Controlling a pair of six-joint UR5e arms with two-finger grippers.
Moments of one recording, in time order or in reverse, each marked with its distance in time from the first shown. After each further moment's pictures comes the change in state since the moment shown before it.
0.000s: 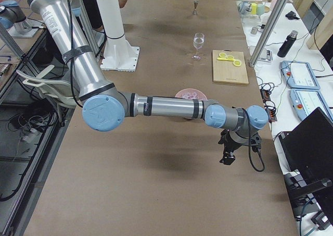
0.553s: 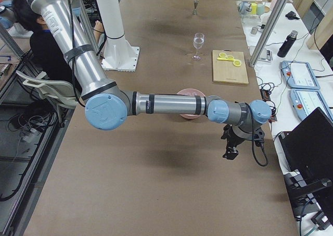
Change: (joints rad) left arm 0.000 0.002 -0.001 0.003 0.002 -0.005; right arm -0.006 0.024 0.035 -0.036 0.028 0.004
